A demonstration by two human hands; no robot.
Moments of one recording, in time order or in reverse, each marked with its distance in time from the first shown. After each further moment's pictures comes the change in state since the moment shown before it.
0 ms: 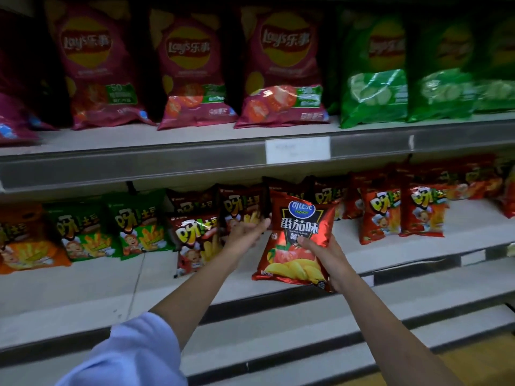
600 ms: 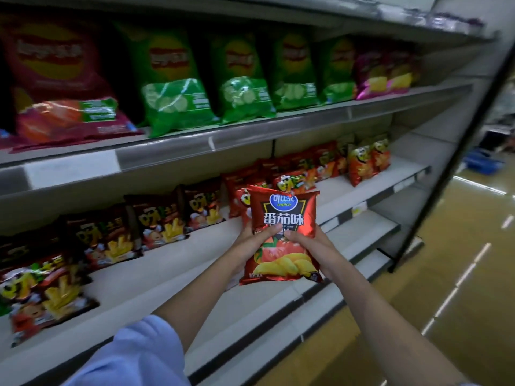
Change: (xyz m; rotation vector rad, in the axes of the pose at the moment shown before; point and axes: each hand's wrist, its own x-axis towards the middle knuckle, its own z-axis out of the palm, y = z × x) left_hand -0.028 0.059 0.283 -0.186 -0.566 0.069; right_hand -0.085 -0.047 -0.240 0.024 0.185 -0.078
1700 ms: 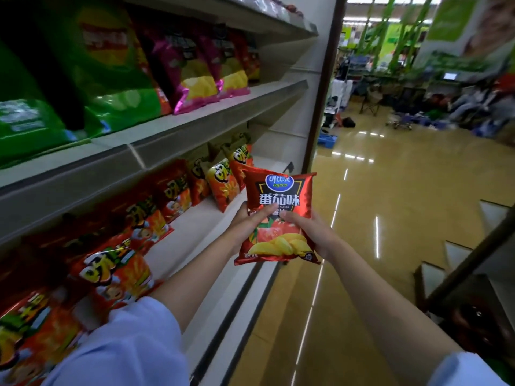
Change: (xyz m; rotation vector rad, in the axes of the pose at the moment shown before) left_hand 0.334 0.028 0.313 0.010 -0.504 0.011; right_hand 0.117 -0.075 -0.359 -0.012 0.481 -0.057
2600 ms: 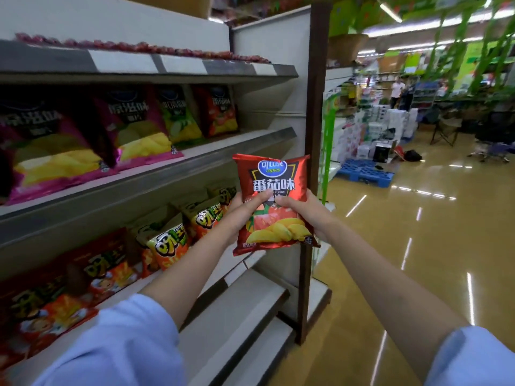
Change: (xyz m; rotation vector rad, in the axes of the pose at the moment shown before) left_hand 0.292 0.102 0.164 0.105 0.321 0.188; right_hand 0.281 -0.111 -0.254 0.009 -0.293 -0.194
